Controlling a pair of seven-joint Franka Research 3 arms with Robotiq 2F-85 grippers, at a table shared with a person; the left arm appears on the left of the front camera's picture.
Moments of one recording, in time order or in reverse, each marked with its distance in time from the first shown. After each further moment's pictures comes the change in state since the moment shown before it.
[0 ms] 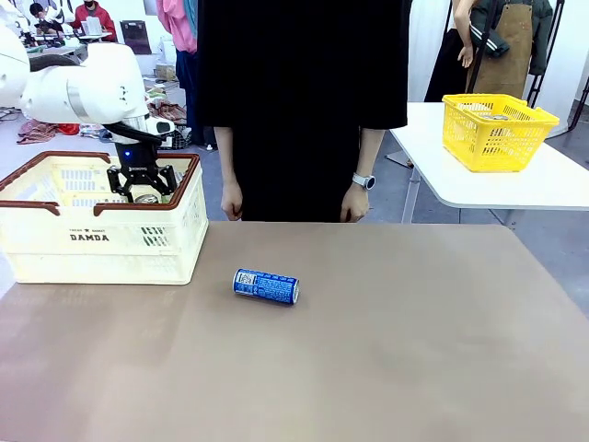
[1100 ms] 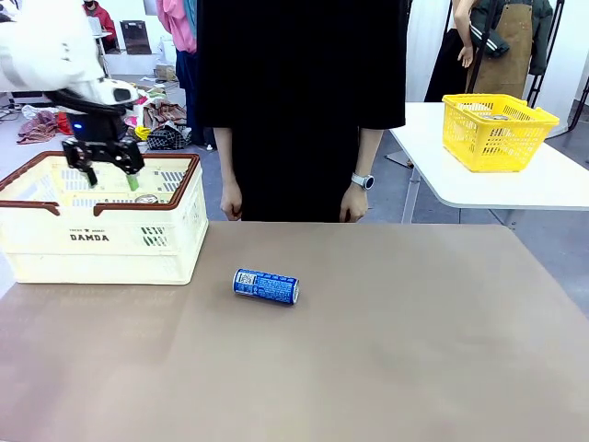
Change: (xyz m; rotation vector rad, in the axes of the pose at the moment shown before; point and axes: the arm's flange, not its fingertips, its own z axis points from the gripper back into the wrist) left arm -0.110 0.023 0.090 0.009 -0.122 -0.141; right arm 0.000 0.000 0.000 0.000 0.001 0.000
